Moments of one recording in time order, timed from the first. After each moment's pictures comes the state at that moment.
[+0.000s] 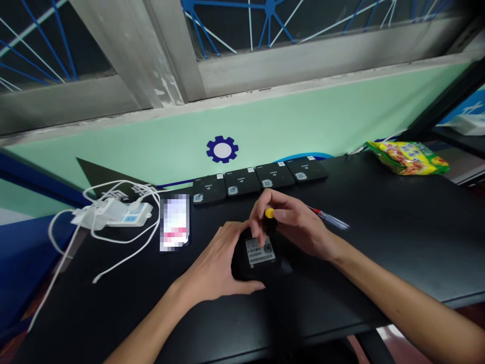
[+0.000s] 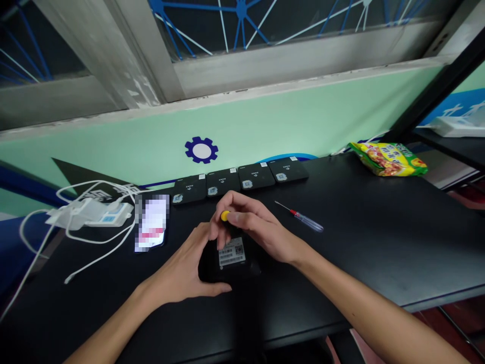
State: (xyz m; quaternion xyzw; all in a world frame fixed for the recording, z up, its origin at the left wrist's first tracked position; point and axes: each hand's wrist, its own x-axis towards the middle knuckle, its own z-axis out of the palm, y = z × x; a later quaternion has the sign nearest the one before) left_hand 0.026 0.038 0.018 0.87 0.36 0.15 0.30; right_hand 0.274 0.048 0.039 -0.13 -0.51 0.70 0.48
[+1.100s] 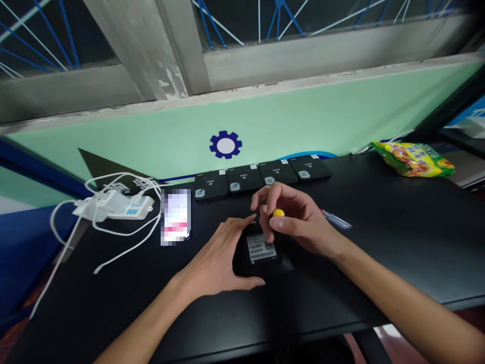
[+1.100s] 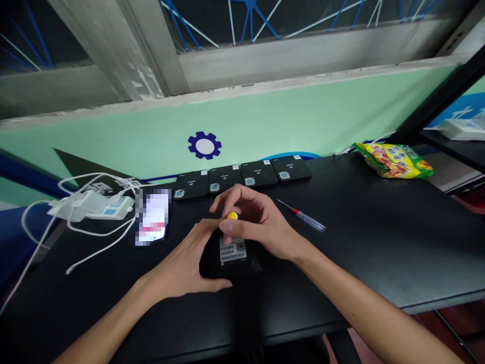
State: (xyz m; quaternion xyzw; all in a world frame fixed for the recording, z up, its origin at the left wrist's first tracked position) left_hand 0.027 0.037 0.017 0.87 0.35 0.15 0.30; right_hand 0.274 0.049 0.036 -0.15 -0.54 0.66 0.50
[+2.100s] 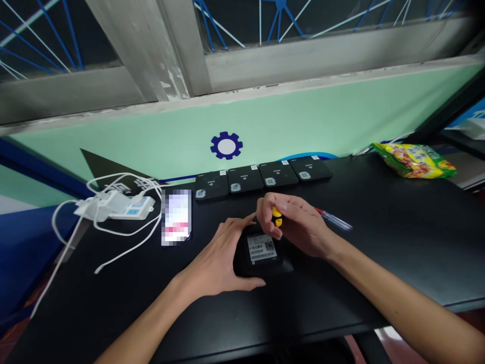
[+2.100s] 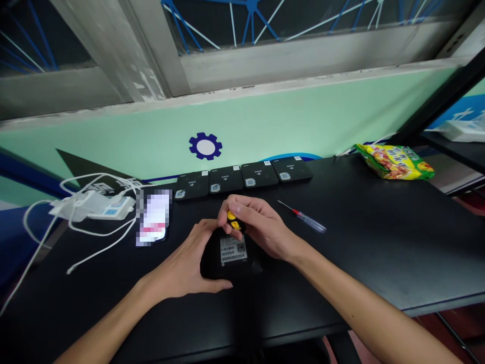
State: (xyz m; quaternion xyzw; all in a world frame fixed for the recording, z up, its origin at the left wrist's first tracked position) left_hand 0.027 0.035 0.018 0.86 0.38 0.14 0.31; right_hand 0.267 0.049 0.034 -0.16 -0.50 0.69 0.50
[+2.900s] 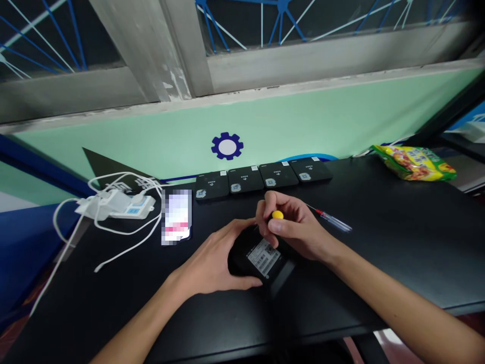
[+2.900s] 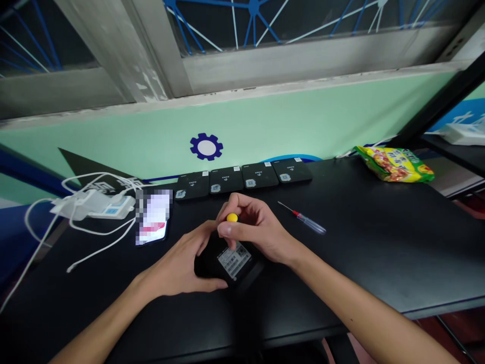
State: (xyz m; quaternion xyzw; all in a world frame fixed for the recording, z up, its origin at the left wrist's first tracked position) left_hand 0.024 0.041 0.029 0.85 0.36 0.15 0.34; right_hand 0.266 0.046 0.024 -0.15 -0.50 0.70 0.49
